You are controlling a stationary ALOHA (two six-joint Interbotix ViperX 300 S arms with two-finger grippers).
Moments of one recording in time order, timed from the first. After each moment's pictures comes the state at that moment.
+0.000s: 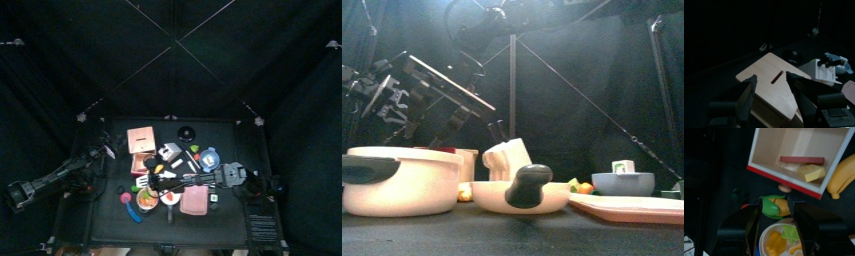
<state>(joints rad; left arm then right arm) 0.78 -0.82 1.33 0.03 -0.33 -0.23 0.09 0.58 -0.31 -0.50 0.75 1.76</state>
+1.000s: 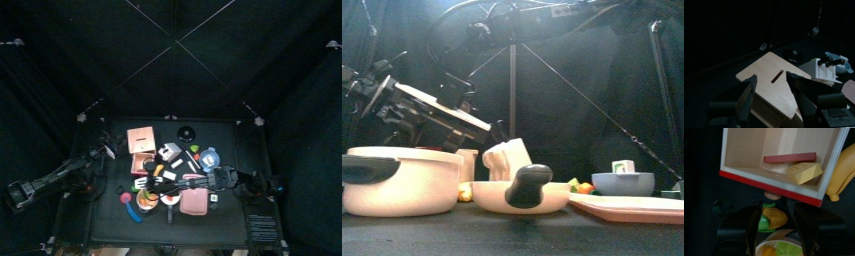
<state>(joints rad) 0.78 -0.82 1.33 0.03 -0.33 -0.24 0.07 0.70 -0.42 -0.58 0.85 1.85</state>
